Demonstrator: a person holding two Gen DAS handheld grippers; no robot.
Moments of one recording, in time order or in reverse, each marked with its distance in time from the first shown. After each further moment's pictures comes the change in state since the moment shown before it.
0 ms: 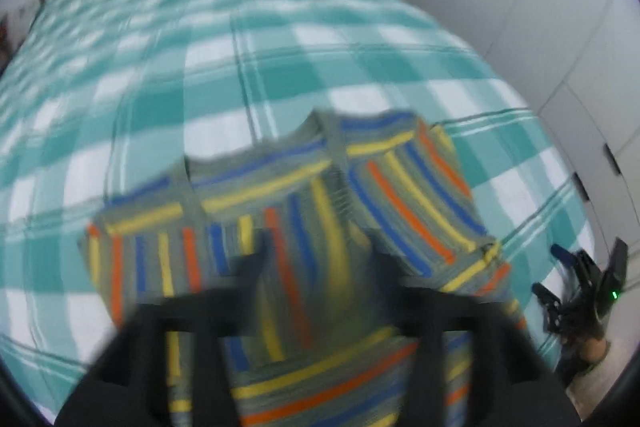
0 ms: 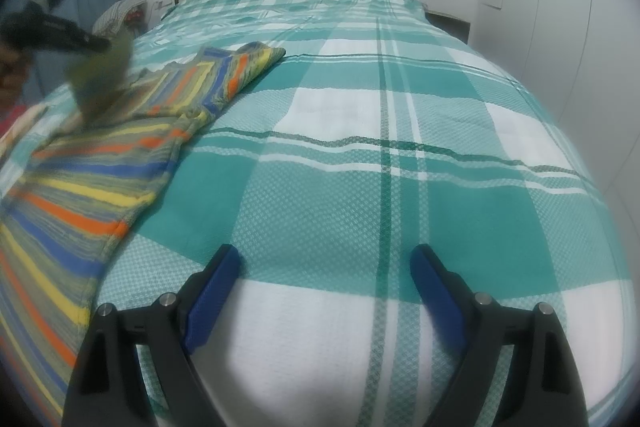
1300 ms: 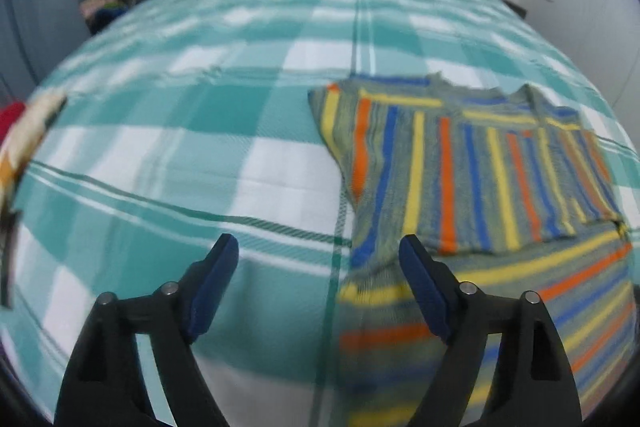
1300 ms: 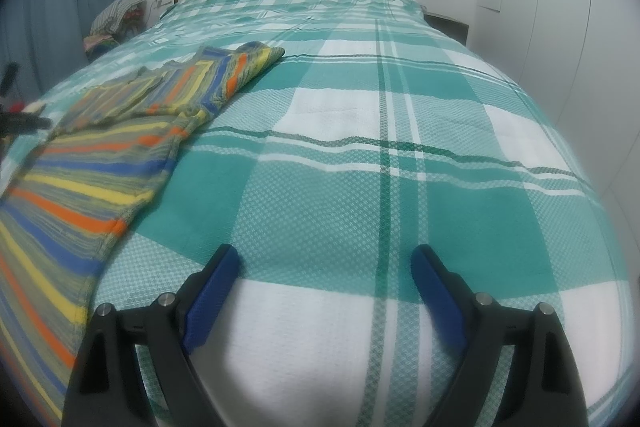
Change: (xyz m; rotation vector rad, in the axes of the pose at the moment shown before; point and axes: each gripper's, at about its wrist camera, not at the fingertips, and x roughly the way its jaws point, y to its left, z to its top) left arm -0.053 0.113 -0.145 -0.277 -0.122 0.388; right arm 0.000 0.000 0.001 -0.009 -0.004 -0.014
